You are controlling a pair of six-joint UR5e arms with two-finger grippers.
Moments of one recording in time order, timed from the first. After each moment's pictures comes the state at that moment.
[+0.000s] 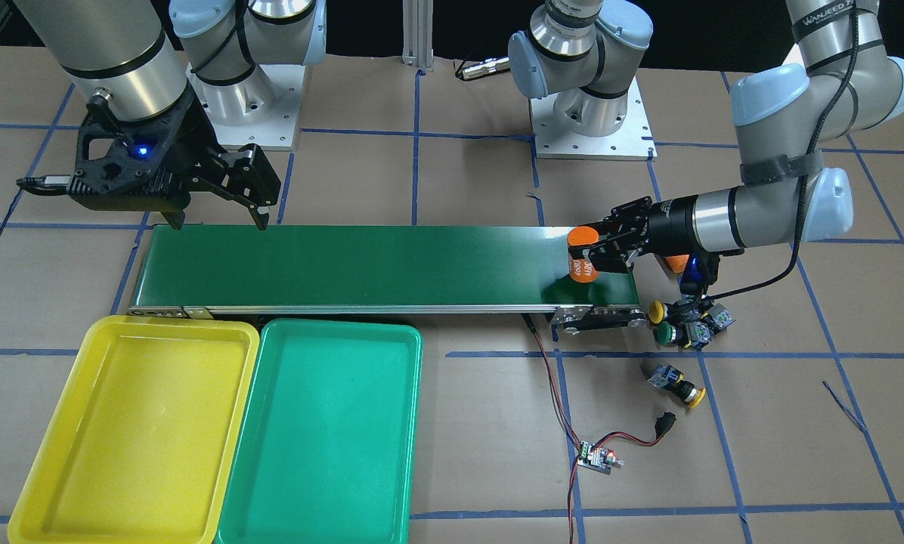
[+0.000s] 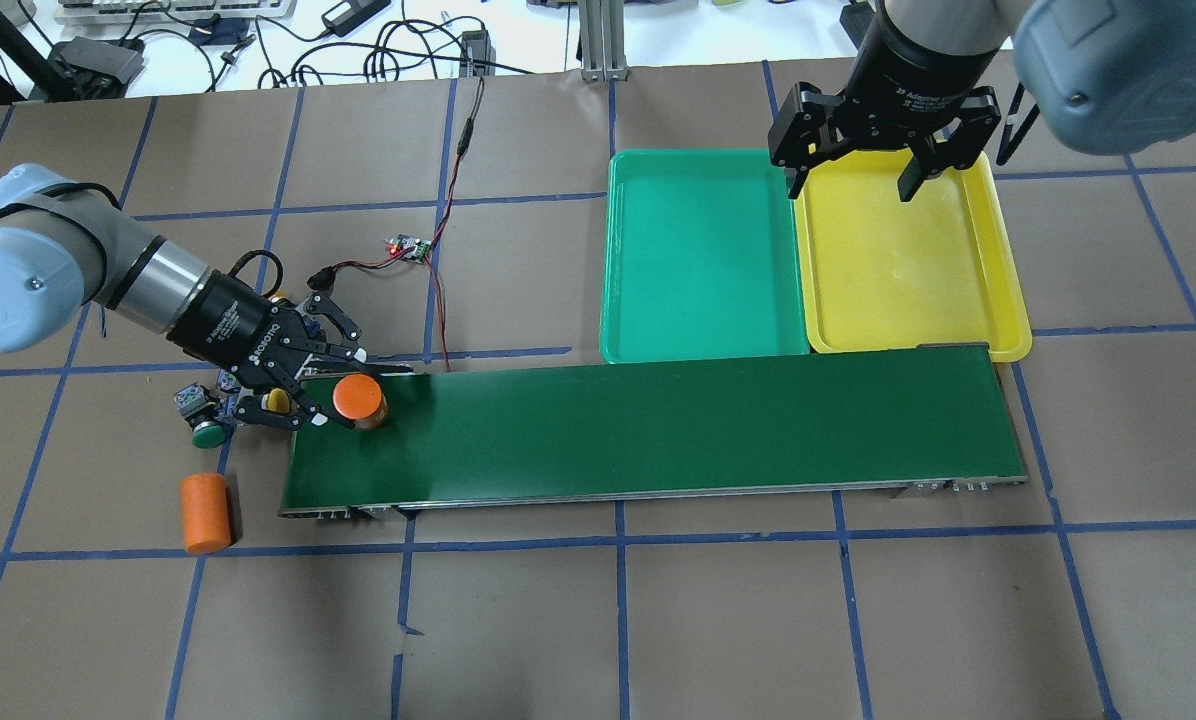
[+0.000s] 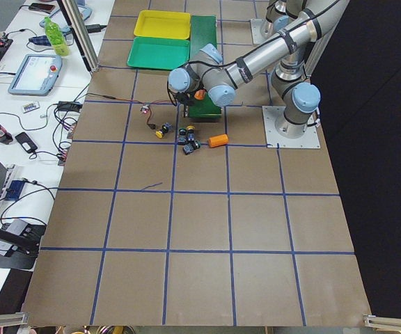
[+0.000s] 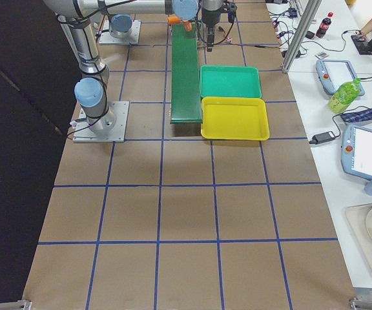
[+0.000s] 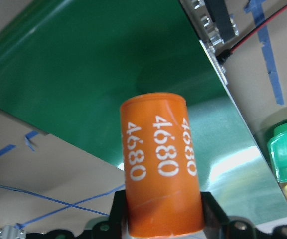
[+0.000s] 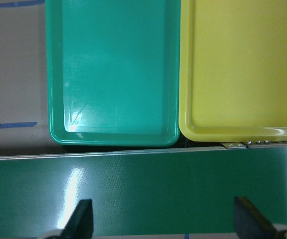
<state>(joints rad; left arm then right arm) -1.20 -1.74 -1.91 -1.69 1.02 -0.44 1.61 -1.49 1.51 -1.63 -1.51 0.08</state>
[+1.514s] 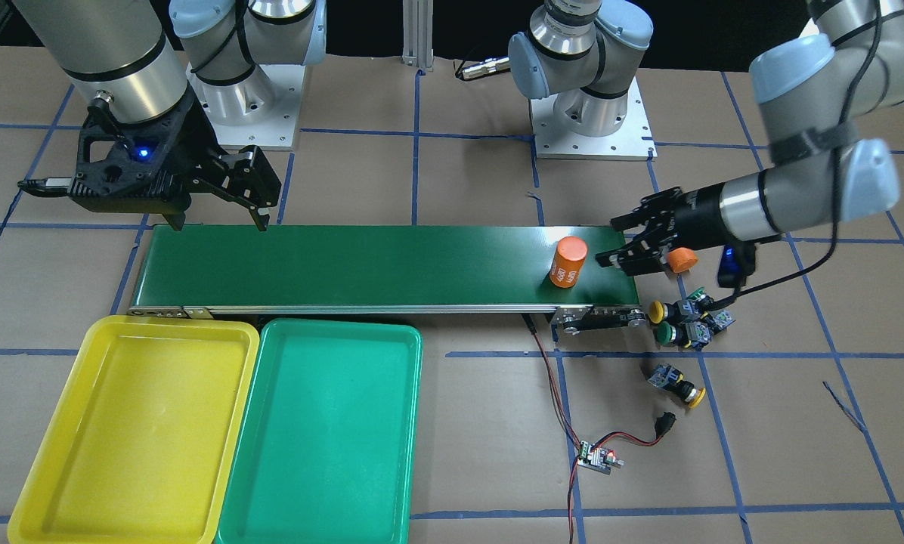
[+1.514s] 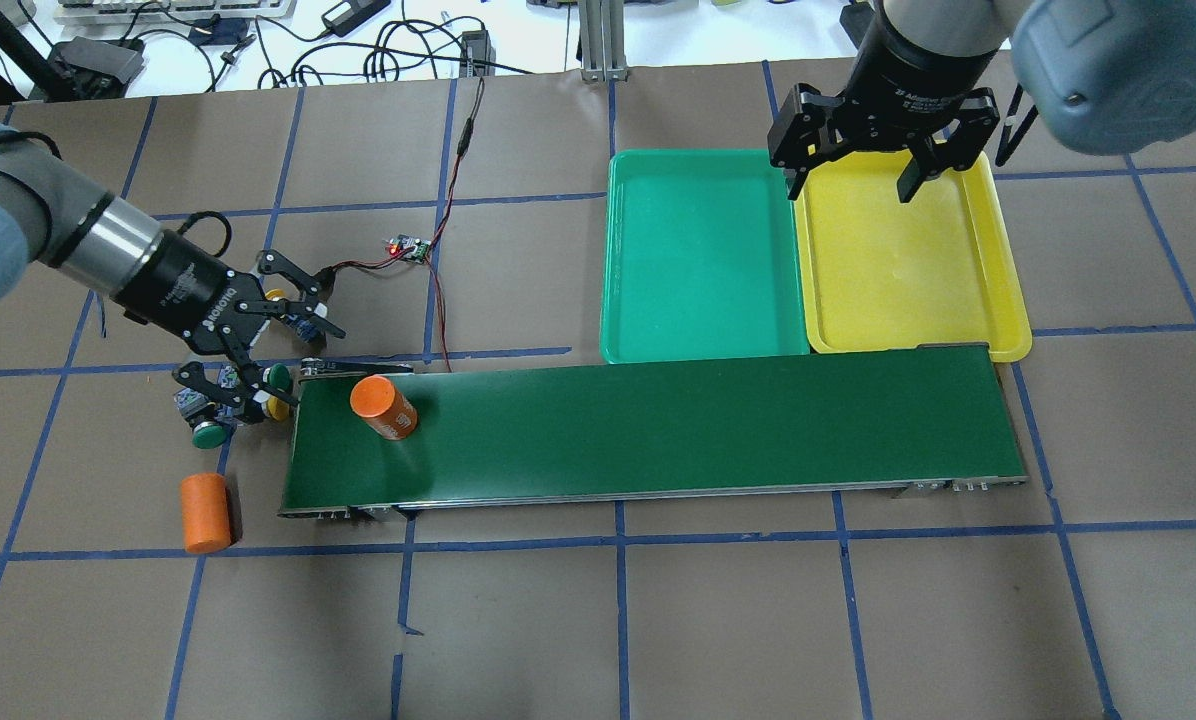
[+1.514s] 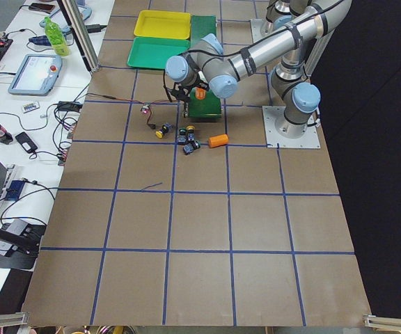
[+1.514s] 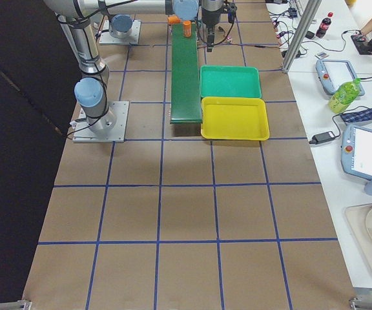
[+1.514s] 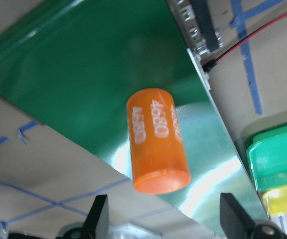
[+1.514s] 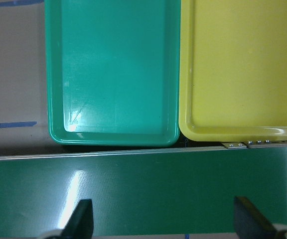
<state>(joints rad) -1.18 -1.68 -1.77 -1.69 1.21 -0.50 1.61 -1.49 1.51 -1.63 -1.51 0.08</state>
